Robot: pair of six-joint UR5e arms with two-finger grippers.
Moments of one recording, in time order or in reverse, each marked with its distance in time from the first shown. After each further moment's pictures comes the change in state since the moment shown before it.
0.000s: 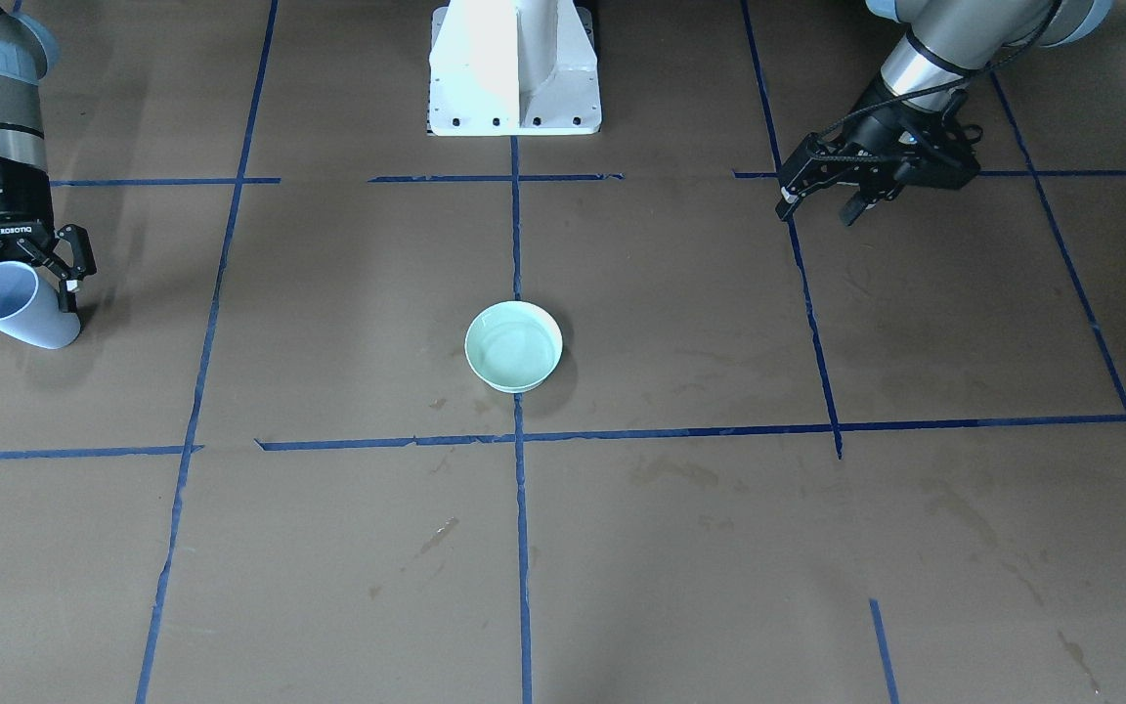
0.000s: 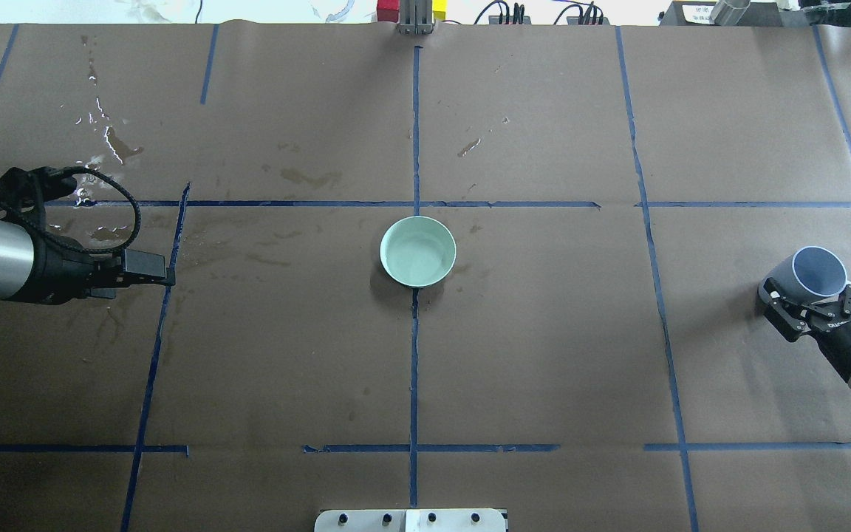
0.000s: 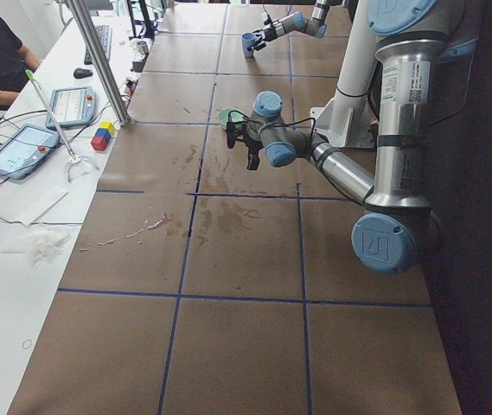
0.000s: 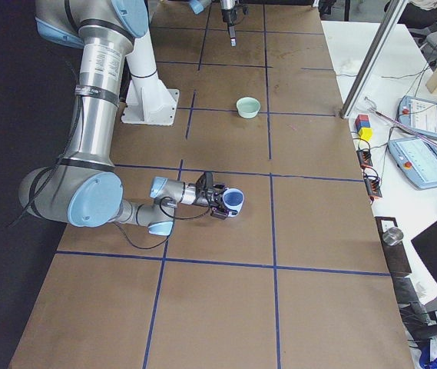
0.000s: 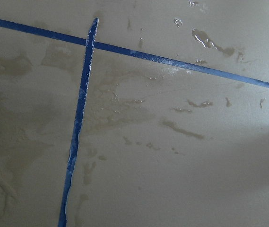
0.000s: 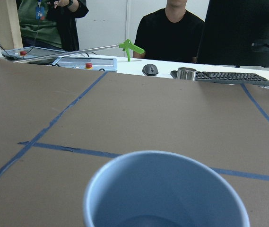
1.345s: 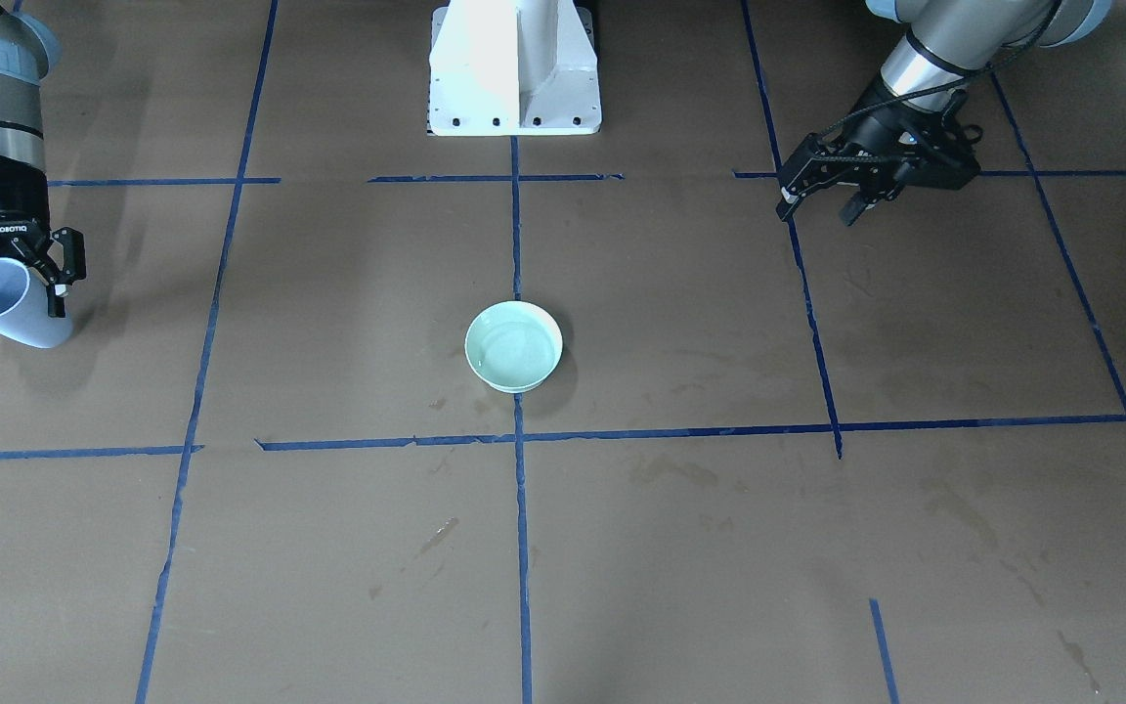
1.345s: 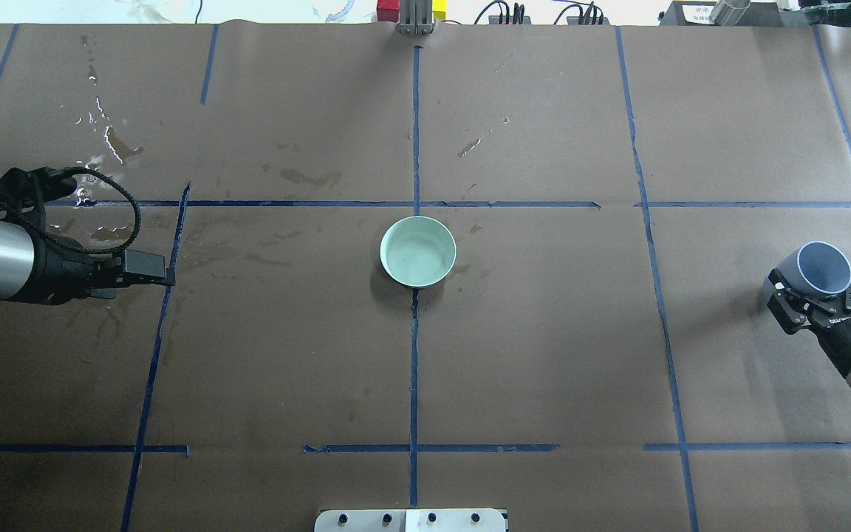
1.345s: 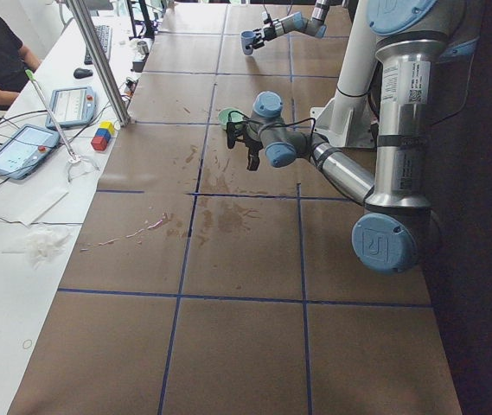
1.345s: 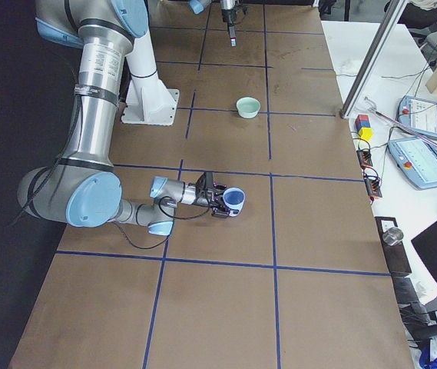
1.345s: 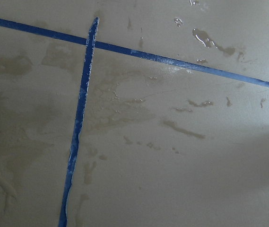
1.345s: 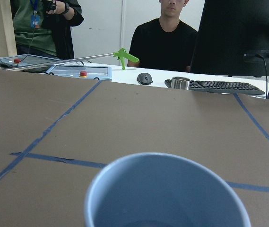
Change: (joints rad) left arm 0.001 0.000 0.001 0.000 0.001 0.000; right arm 0.000 0.013 -0.003 -0.019 -0.056 0.001
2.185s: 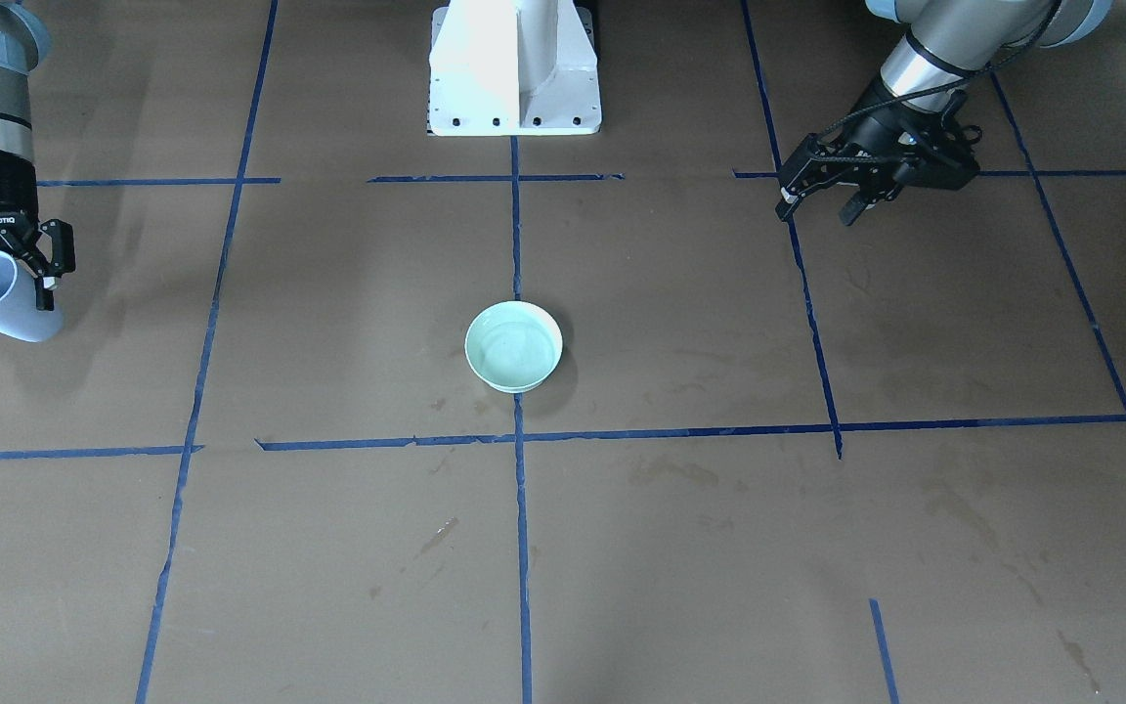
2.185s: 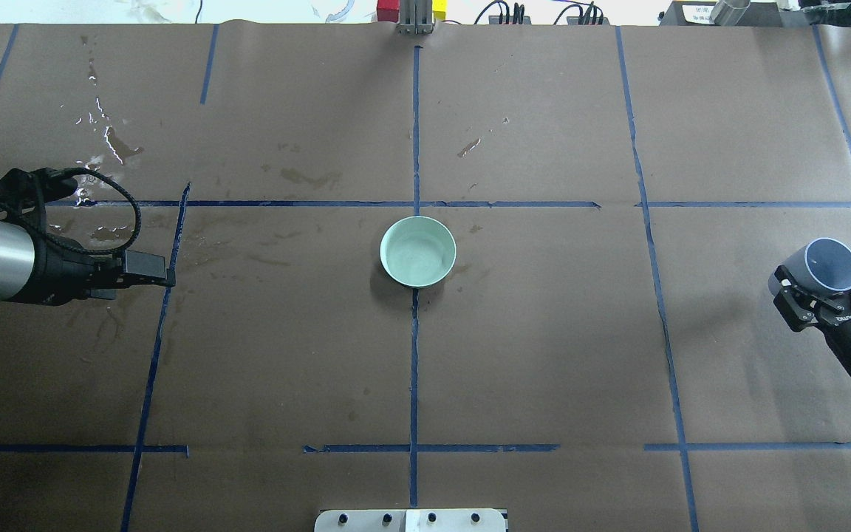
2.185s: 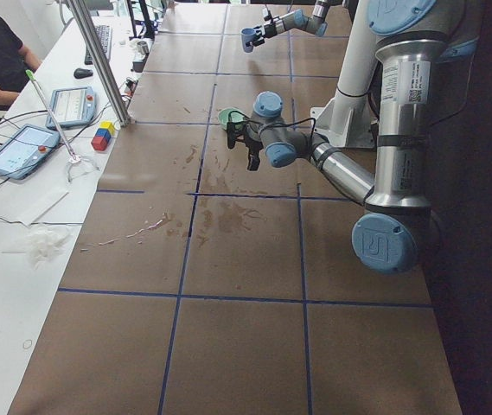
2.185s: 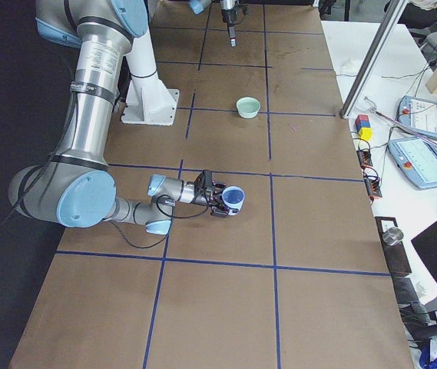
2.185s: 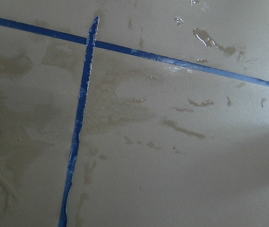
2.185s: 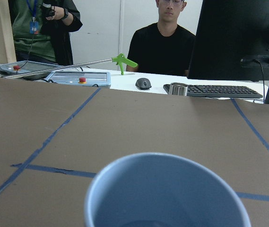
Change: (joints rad) left arm 0.001 0.000 0.000 0.000 -0.001 0.000; right arm 0.007 -0.015 0.029 -0.003 -0.007 0.004
